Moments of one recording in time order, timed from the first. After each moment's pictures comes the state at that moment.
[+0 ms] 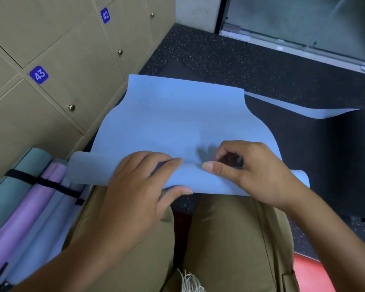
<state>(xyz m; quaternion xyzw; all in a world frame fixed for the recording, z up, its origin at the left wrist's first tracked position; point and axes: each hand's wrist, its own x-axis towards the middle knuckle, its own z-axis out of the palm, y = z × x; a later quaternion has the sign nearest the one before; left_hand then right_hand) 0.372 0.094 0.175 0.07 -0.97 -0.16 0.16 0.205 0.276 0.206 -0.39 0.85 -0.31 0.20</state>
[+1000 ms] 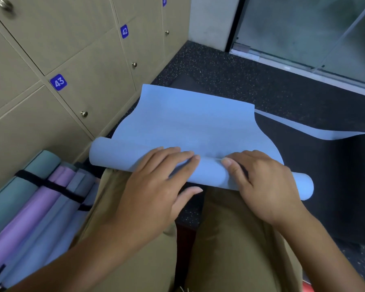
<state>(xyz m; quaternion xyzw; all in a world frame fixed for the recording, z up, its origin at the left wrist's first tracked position) 0.351 0.087 0.169 0.03 -0.97 -0.10 0.23 0.201 0.267 0.186 -0.39 0.90 -0.17 -0.01</state>
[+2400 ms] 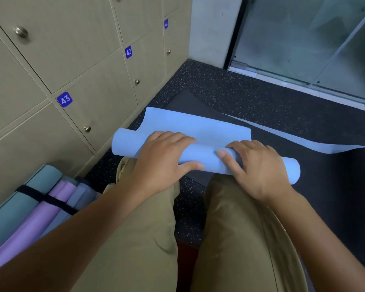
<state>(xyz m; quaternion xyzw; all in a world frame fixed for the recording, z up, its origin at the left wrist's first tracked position) 0.271 0.033 0.168 0.08 -0.97 -0.13 0.16 0.144 0.238 0.172 -0.40 0.91 -0.12 -0.05</state>
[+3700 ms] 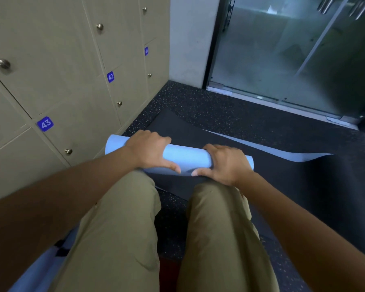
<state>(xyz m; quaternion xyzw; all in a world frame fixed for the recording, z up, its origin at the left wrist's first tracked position) 0.188 -0.016 0.177 0.04 -1.00 0.07 -0.01 0.077 0.223 0.159 -0.45 0.89 -0.02 -0.01</state>
